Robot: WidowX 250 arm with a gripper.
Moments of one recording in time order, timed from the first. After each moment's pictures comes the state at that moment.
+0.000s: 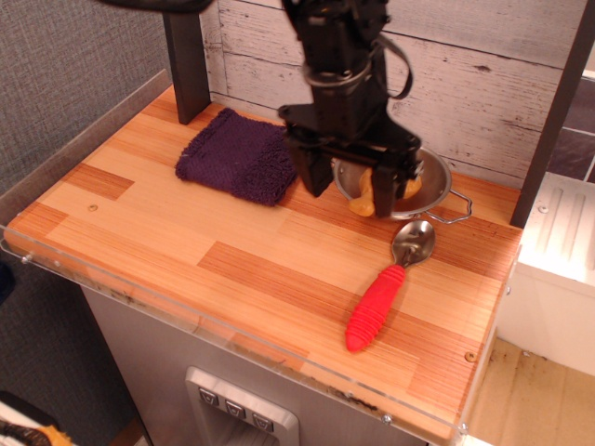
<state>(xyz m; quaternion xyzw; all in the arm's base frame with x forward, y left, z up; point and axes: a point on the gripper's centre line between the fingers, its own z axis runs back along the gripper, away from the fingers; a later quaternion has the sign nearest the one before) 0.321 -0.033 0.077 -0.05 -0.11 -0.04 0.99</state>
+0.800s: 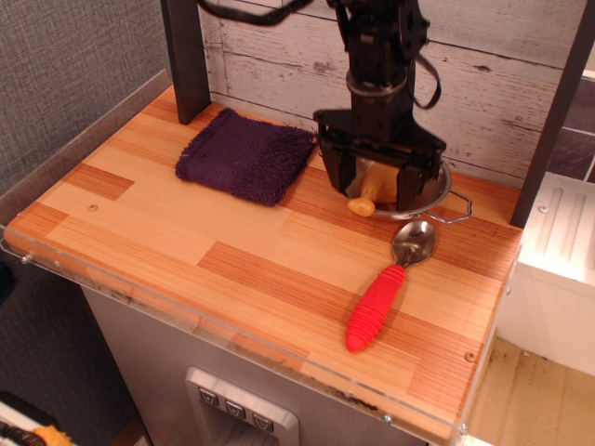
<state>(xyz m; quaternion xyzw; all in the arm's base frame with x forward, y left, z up) 0.360 -0.035 0.040 -0.02 -0.09 -0.02 1.00</state>
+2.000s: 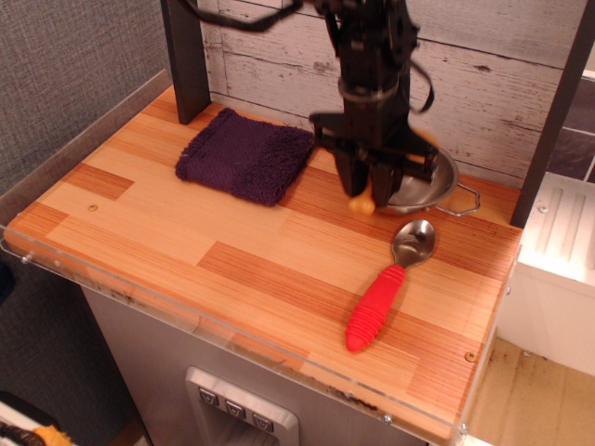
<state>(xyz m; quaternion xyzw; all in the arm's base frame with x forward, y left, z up) 0.357 -0.034 0.057 -0.03 -0.12 -0.05 0.99</state>
